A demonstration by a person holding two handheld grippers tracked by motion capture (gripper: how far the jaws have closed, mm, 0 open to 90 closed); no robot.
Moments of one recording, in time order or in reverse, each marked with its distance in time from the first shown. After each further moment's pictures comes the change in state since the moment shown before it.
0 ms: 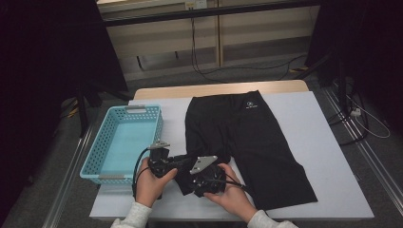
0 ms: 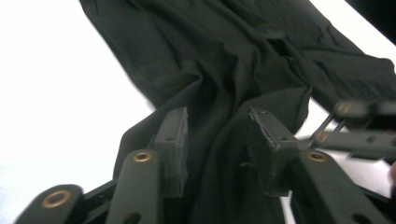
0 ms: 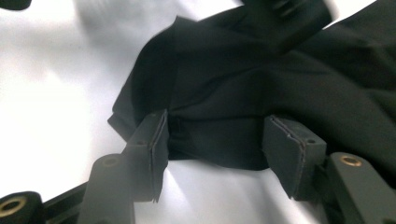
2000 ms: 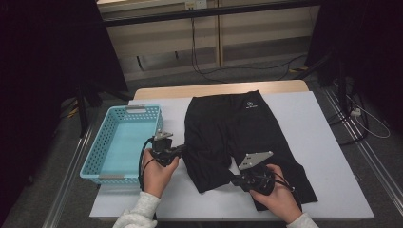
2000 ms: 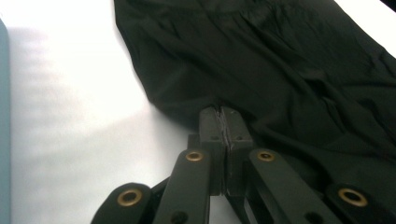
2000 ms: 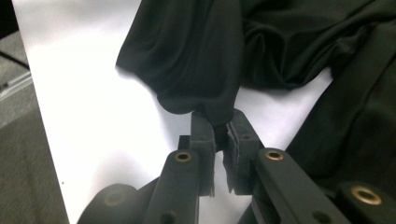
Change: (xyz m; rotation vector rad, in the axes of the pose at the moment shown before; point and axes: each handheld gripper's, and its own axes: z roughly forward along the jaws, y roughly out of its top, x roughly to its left) left arm -0.011 0.031 0.011 -0.036 0.179 0.022; right arm -0.044 -0.065 -0.096 0.024 0.014 0.150
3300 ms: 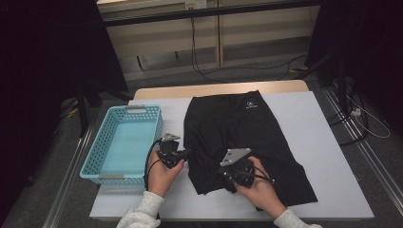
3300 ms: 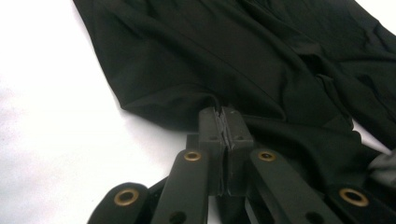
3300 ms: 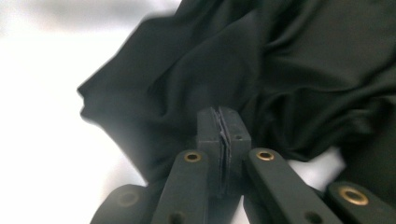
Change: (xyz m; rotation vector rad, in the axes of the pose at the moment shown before) left arm -0.002 -0.012 0.018 0.065 -0.057 0.029; right arm 0.000 0.031 0.032 -0.034 -0.072 -0.112
